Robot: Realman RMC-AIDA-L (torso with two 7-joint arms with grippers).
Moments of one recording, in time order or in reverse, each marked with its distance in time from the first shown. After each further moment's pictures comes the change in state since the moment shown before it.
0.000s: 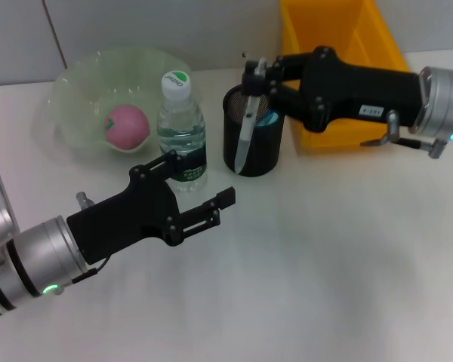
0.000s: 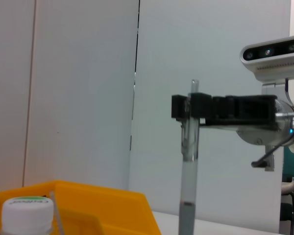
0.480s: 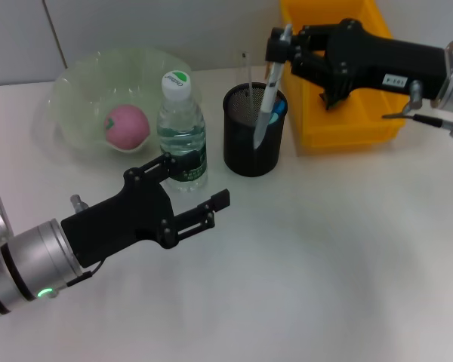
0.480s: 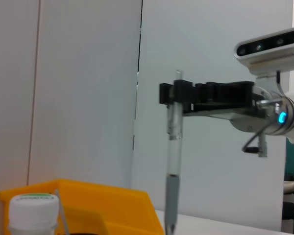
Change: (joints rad) left arm 0.027 0.003 0.007 0.024 0.000 -0.002 -0.007; right arm 0.002 -0.037 0.033 -0.025 0.018 0.028 0.084
